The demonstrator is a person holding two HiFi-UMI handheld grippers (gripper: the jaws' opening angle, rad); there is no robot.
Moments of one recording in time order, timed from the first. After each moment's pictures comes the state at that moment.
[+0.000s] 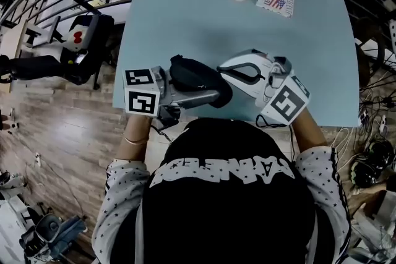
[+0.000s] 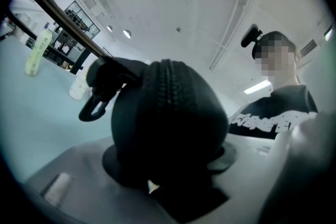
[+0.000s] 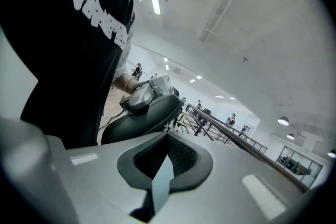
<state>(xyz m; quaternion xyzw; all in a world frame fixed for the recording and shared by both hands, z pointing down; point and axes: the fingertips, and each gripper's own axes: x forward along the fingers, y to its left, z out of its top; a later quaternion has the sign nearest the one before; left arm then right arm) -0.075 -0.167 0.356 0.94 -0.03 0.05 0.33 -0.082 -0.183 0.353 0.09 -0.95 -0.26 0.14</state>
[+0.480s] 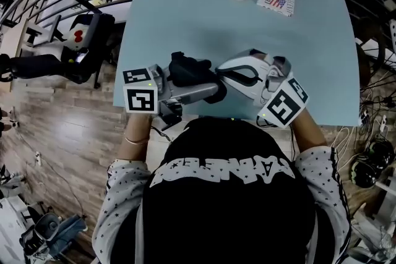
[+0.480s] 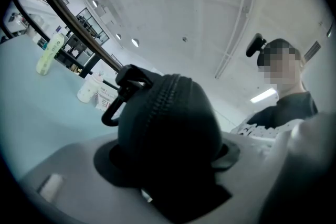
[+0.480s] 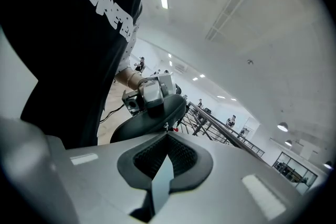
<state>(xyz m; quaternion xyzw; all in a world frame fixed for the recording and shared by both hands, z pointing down) -0.077 -0.182 0.351 0.93 -0.08 0.01 0.35 -0.082 -0.176 0.357 0.09 -0.94 -0.29 0.16</state>
